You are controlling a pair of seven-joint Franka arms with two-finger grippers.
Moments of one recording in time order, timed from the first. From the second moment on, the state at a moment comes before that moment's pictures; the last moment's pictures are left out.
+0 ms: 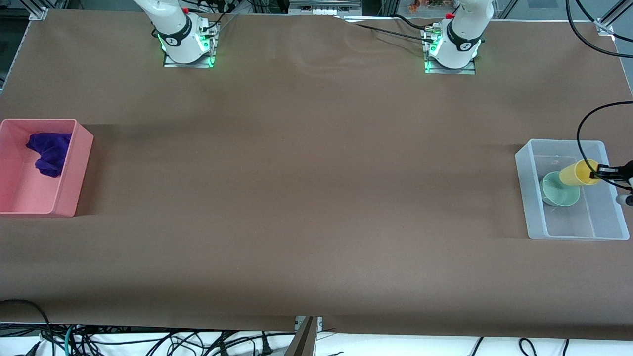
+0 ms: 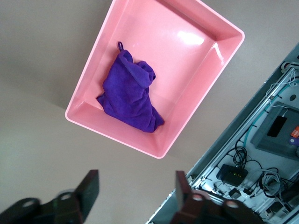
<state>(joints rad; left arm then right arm) 0.52 0.58 -0.08 -1.51 0.15 1.81 0.58 -0.13 0.20 -0.47 -1.64 -0.18 1.80 -1.06</state>
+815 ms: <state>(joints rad) 0.59 0.57 -0.10 -1.69 0.15 2.06 0.63 -0.07 0.17 -0.31 -1.63 0.05 1.70 -0.73</state>
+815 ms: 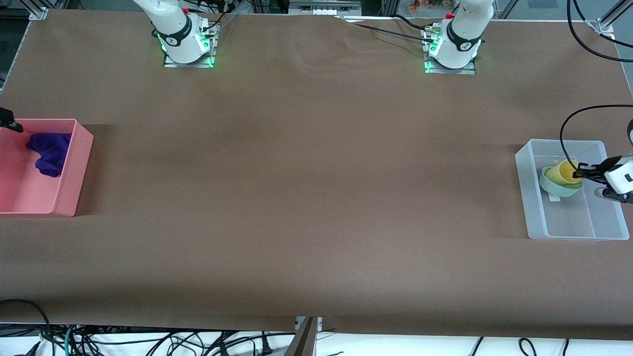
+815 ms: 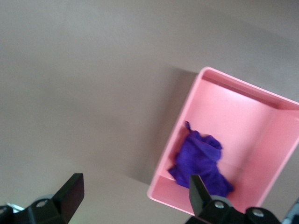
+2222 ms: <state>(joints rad) 0.57 0.50 -0.19 -1.52 0.14 1.85 0.62 -0.06 0.05 0.05 -1.61 -0.05 1.61 0.04</state>
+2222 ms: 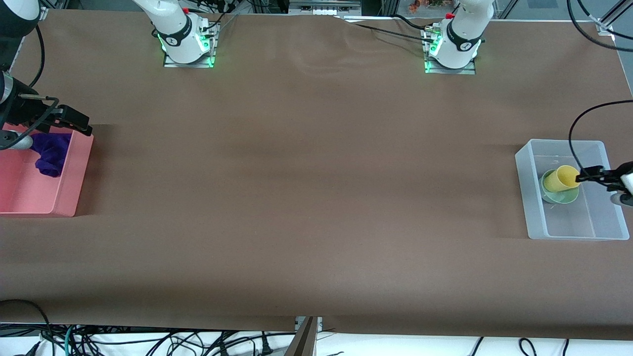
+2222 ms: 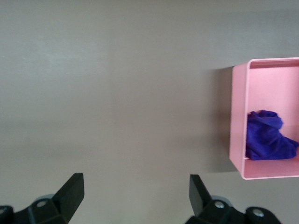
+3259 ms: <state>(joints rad) 0.14 0.15 -0.18 -1.44 0.00 1.48 -0.01 -0.05 0.04 0.05 -1.59 -0.07 1.59 0.07</state>
